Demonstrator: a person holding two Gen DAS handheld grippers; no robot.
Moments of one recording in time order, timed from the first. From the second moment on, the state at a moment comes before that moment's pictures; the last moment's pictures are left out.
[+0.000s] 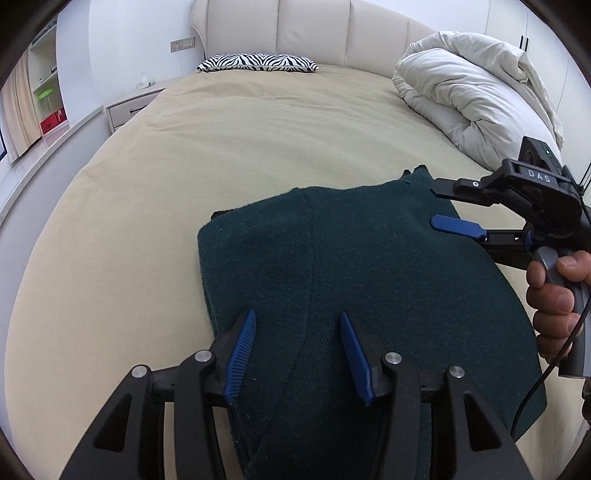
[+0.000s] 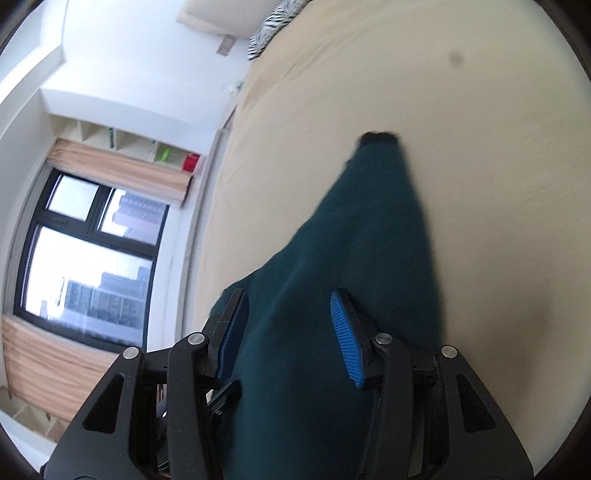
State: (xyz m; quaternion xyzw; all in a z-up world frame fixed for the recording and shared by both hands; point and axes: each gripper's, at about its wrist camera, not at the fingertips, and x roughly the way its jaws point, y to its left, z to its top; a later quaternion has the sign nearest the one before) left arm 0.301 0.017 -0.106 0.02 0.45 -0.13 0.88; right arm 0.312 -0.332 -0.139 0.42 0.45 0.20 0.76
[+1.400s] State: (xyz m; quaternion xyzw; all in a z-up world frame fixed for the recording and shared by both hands) left arm 0.287 0.118 -0.120 -0.28 0.50 -0.19 0.79; right arm 0.237 -0.362 -0.158 0.41 0.47 0.24 0.74
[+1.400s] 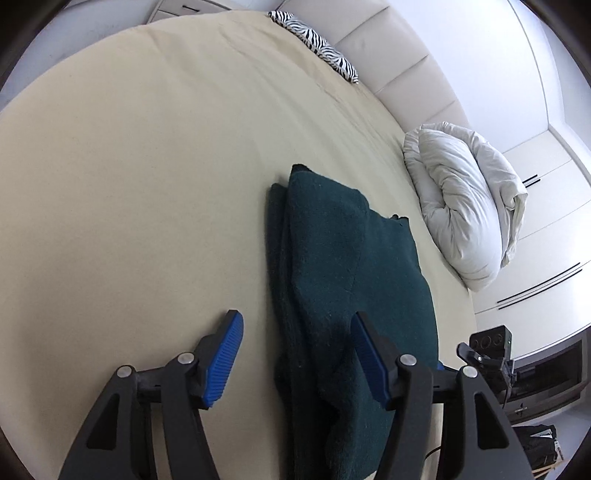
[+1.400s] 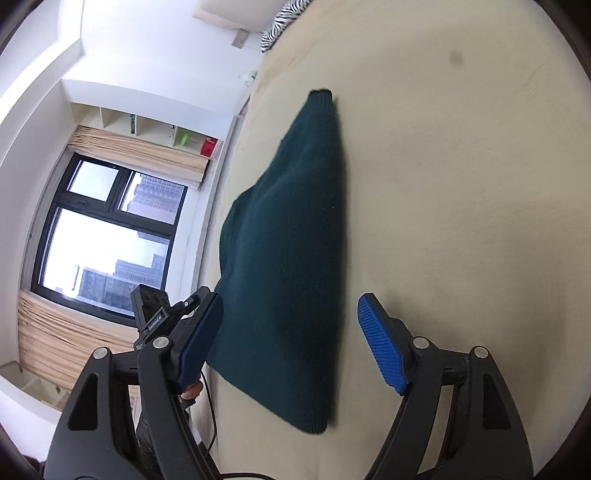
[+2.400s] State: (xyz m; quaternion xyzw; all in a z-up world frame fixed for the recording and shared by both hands) left arm 0.278 0.096 -0.115 -0.32 0.53 -0.23 0.75; right arm 0.249 -0.298 -0.135 0.31 0.50 0.23 0.78
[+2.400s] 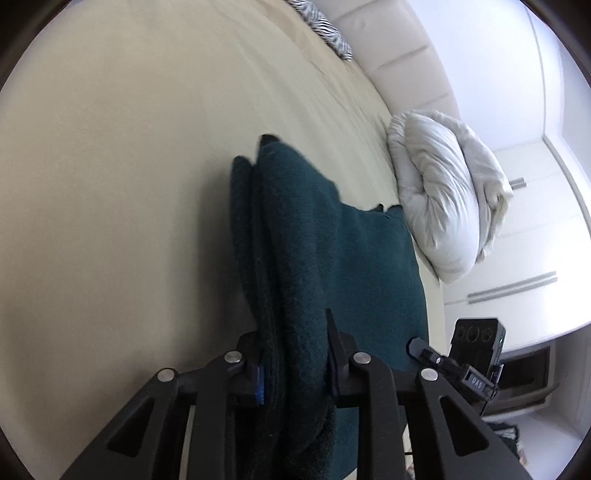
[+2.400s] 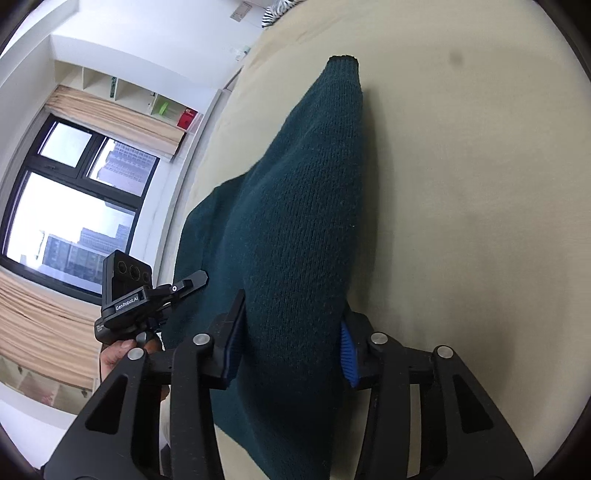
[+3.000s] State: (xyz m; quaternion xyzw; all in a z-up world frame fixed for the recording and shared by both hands) left arm 0.090 0.012 -0.072 -0.24 0.54 -0.30 0.75; right arm 0.008 -0.316 -0.095 0.34 0.47 0.23 0.78
